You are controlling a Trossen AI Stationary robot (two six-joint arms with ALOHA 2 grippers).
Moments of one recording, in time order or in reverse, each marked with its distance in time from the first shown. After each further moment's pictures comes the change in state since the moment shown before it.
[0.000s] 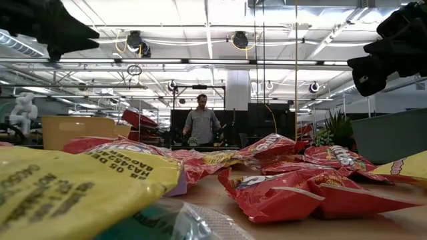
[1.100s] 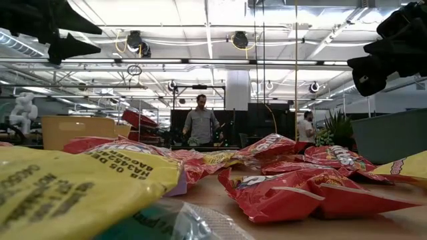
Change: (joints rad) left arm -0.001 0.056 0.004 0.016 0.029 -0.154; right arm 0.000 0.000 0.000 0.000 0.000 0.000
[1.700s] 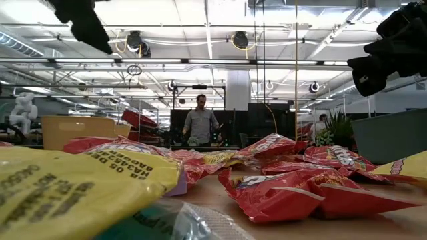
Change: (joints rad) left arm 0.000 0.748 0.526 -0.512 0.228 0.012; right arm 0.000 0.001 0.000 0.000 0.000 0.000
